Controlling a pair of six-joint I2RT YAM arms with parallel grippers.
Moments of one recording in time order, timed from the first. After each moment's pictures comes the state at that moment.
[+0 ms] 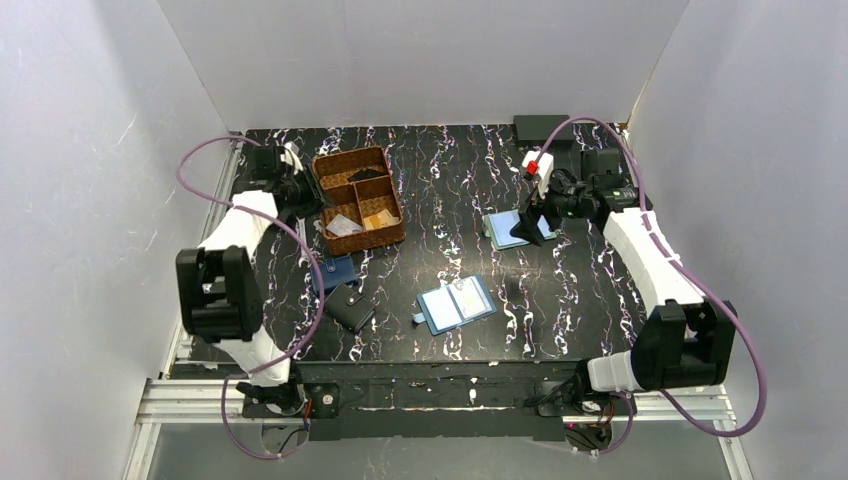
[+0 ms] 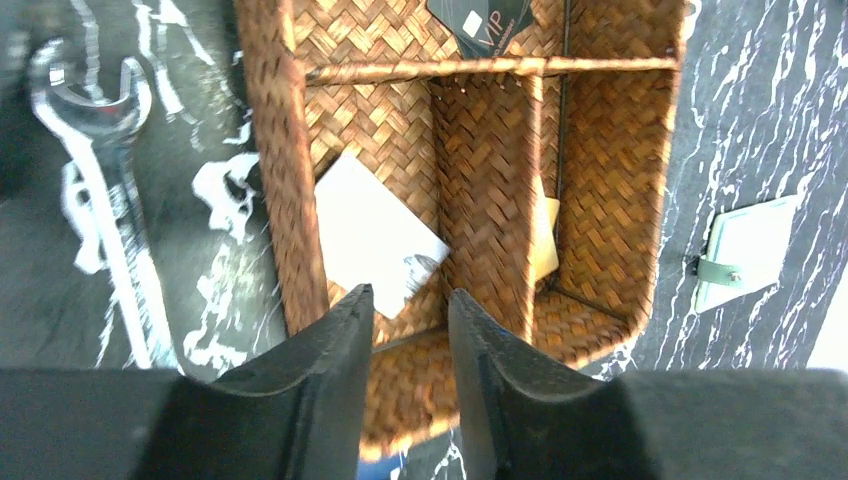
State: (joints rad) left arm 0.03 1.73 1.23 -0.41 0.34 -0.40; right arm 0.12 1.40 1.16 -0.61 -0.77 -0.73
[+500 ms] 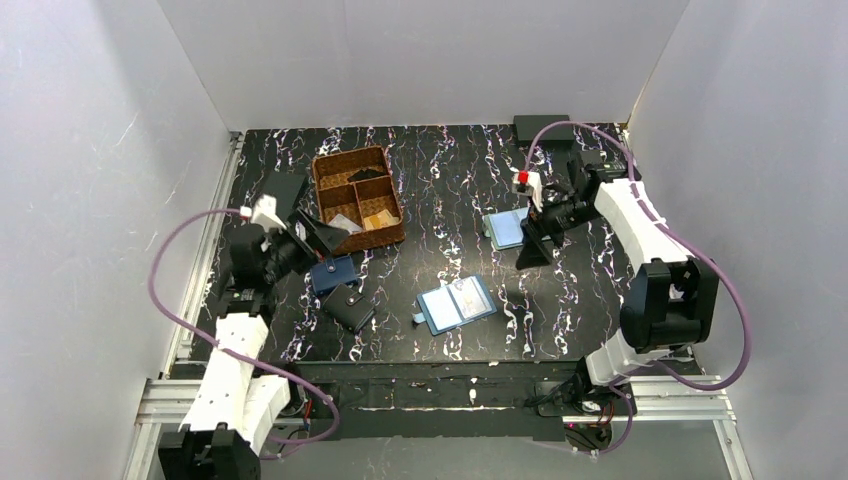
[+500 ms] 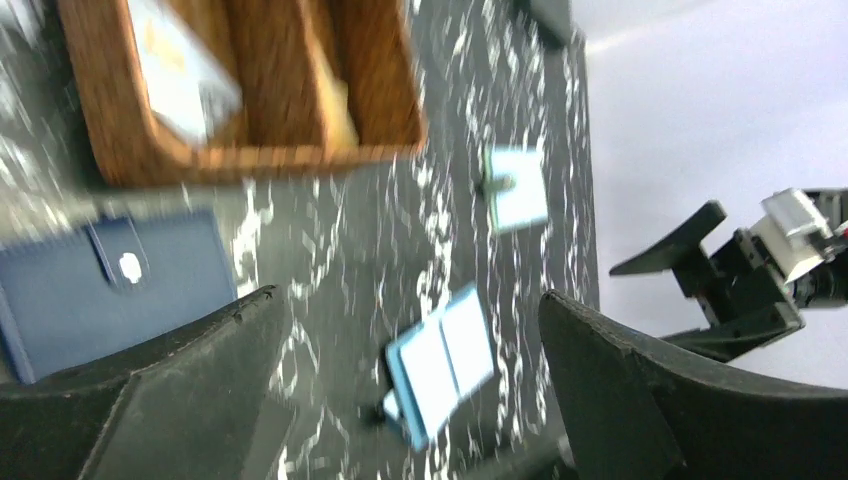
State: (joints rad) left arm 0.04 0.81 0.63 -0.17 0.44 -0.71; right arm 0.12 1.57 1.36 -1.19 -0.86 -0.92
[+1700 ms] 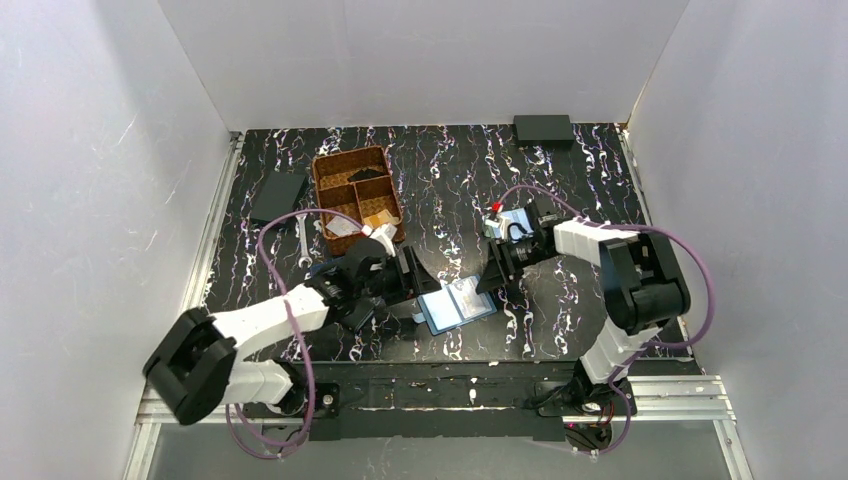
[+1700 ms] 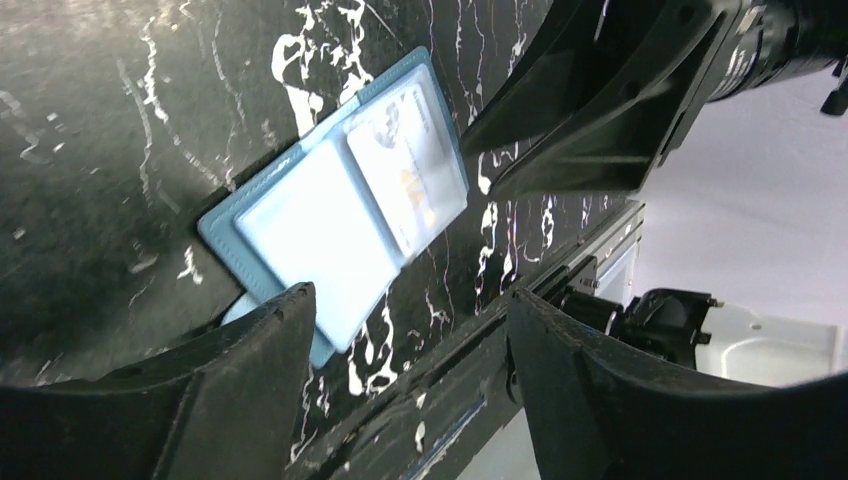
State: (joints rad) left arm -0.75 1.22 0.57 0.03 0.20 -0.96; right arm 0.28 1.70 0.90 -0.50 -1.03 -0.17
